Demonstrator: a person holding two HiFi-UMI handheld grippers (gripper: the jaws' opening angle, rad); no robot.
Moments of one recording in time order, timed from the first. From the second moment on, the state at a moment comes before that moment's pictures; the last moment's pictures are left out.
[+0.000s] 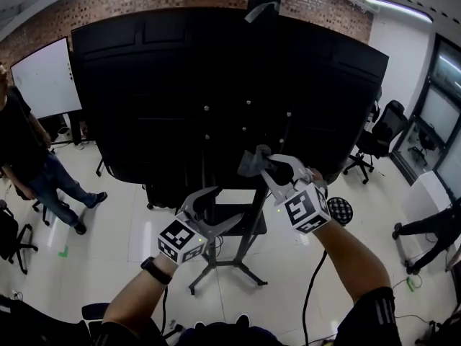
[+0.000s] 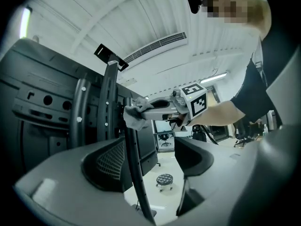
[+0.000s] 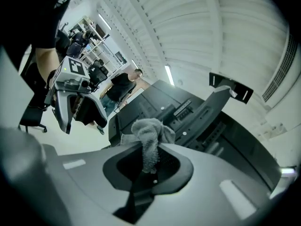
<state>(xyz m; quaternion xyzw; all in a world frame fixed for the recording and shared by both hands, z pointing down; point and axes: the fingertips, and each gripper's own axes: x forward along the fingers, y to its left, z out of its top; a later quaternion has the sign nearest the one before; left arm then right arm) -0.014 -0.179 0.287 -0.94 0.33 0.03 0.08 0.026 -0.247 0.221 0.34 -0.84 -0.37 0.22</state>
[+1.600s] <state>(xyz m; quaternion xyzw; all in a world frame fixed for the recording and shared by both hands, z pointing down) 0.087 -0.274 0.238 -0.93 0.36 0.06 0.06 0.105 -0.360 0.183 0.33 -0.83 -0.38 0.24</state>
